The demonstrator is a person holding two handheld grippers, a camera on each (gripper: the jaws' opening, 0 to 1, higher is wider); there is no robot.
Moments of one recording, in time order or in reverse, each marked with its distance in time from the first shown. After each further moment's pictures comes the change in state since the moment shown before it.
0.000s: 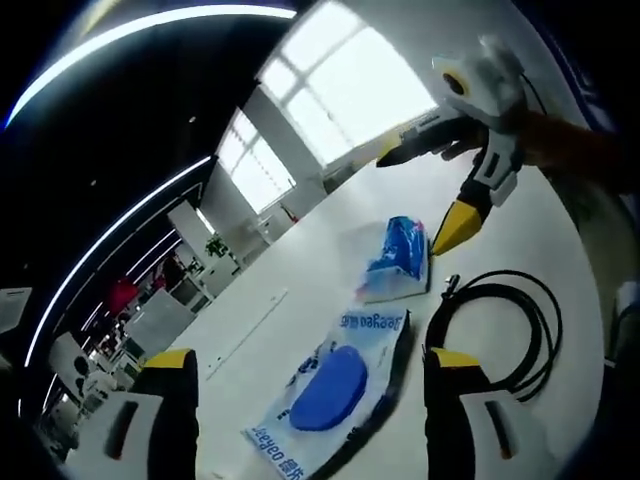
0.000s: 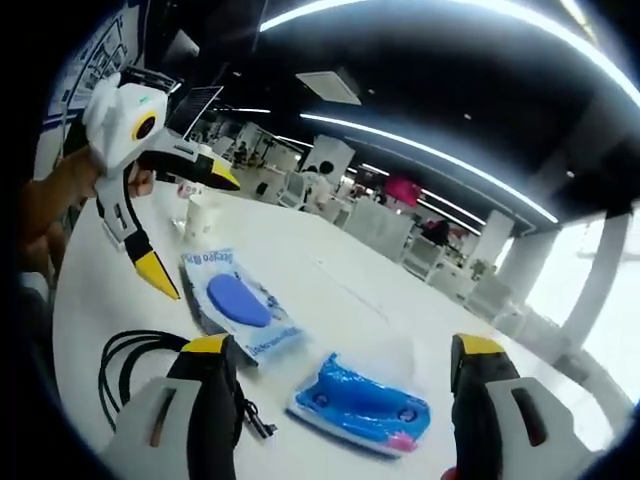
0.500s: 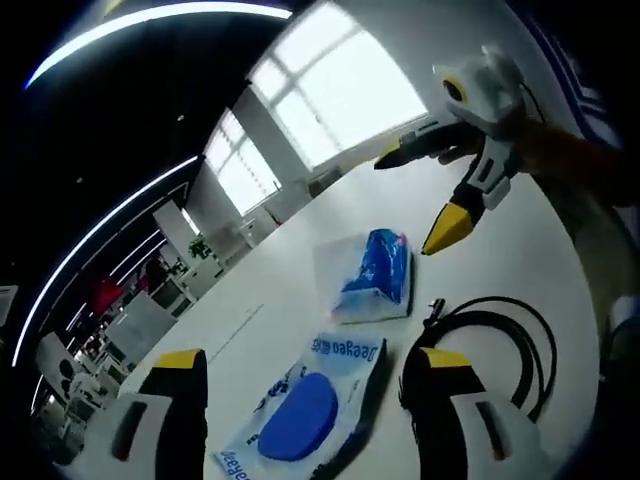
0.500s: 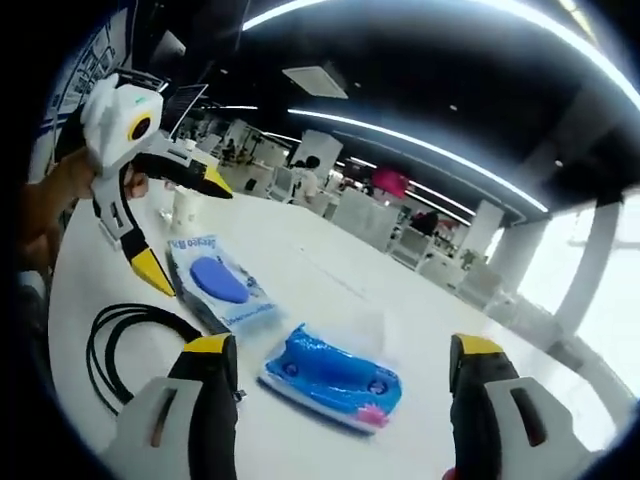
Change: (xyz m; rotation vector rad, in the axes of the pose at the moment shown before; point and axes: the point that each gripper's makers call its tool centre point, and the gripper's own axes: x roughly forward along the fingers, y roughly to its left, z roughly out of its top) left arm 0.026 -0.028 0.020 -0.011 -0.015 -0.064; right arm -0.017 -0.032 -0.028 0.031 0.029 -0.044
